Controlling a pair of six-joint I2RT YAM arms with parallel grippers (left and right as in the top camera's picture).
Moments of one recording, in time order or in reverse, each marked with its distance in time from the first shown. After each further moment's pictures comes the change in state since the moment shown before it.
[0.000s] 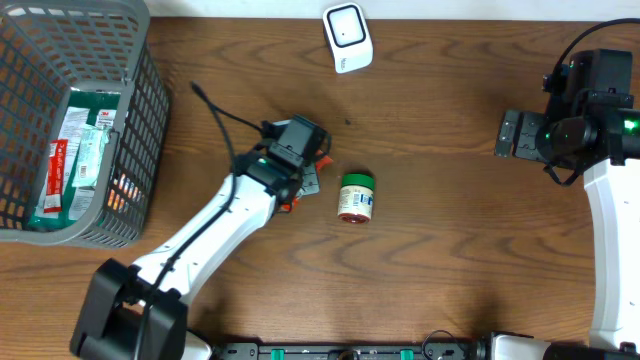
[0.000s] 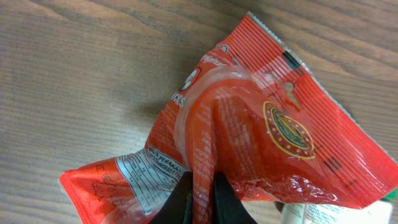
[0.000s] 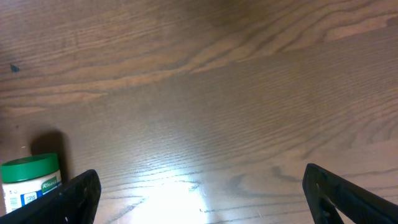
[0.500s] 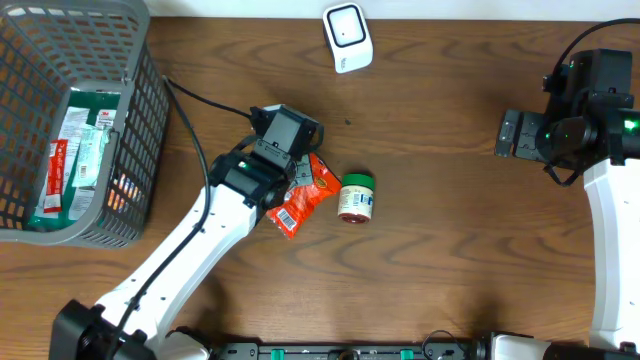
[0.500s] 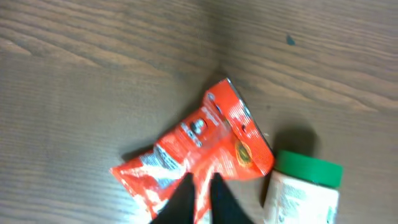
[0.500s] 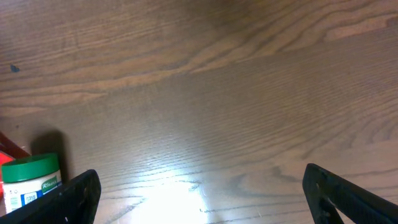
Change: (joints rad) left arm 0.014 -0.124 0.058 -0.067 -0.031 0.048; right arm 0.000 0.000 0.000 0.000 0.000 0.000
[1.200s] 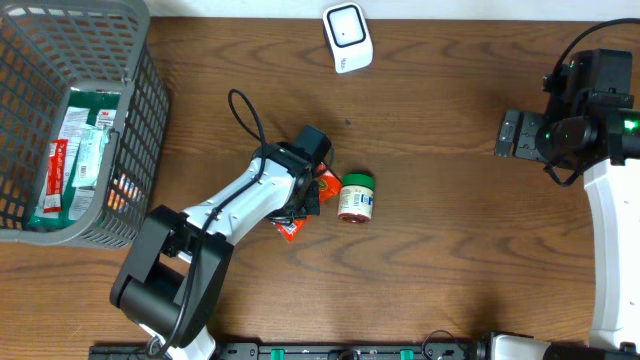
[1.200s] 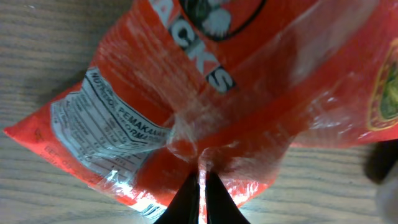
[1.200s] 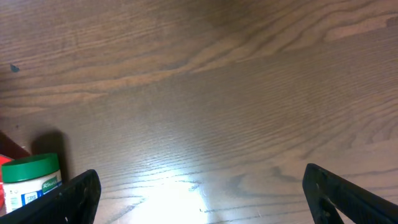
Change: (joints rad) left arm 0.000 0.343 -0.035 -0.075 0.199 0.057; right arm 0.000 0.000 0.000 0.000 0.000 0.000
